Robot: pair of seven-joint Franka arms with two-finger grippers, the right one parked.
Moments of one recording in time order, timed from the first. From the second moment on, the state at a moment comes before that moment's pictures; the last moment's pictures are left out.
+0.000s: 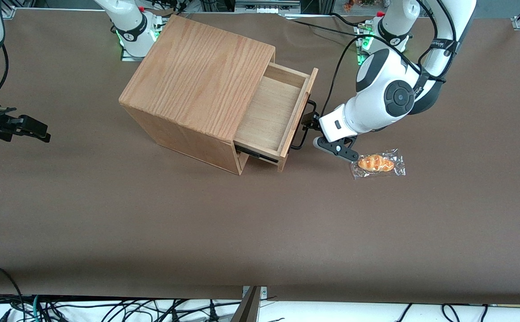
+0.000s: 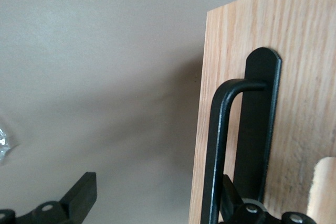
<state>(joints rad) -0.07 0.29 -0.42 -1.86 -0.29 2.07 -0.03</state>
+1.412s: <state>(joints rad) -0.05 0.14 -0.16 -1.50 0.00 1.55 0.08</state>
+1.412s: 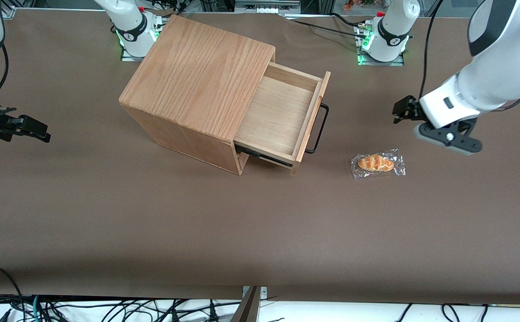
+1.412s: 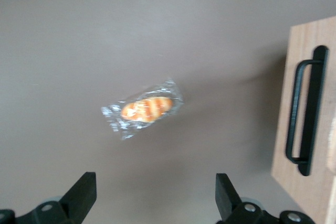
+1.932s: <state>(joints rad) -0.01 0.07 -0.10 -1.51 0.00 1.59 0.07</state>
